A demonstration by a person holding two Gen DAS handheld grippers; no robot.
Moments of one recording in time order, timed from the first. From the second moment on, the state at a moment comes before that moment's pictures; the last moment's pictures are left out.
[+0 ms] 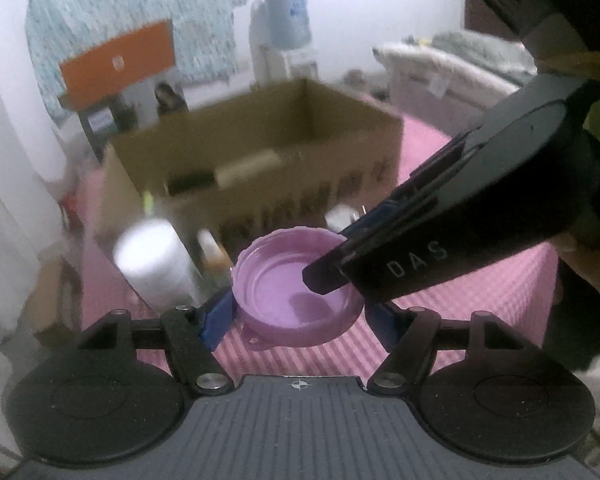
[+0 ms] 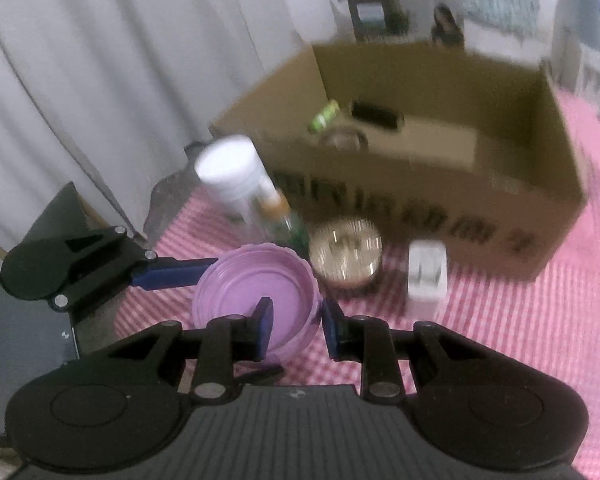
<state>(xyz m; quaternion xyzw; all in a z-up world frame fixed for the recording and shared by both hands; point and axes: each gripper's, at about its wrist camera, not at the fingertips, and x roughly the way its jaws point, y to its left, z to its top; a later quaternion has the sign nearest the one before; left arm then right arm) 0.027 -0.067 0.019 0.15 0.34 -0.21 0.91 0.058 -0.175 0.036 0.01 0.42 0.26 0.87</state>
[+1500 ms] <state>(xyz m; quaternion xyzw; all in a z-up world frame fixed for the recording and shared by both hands) 0.286 -0.086 -0.029 0.12 0.60 -0.22 0.76 0.324 -0.184 -0.023 0.03 0.61 0.28 0.74</state>
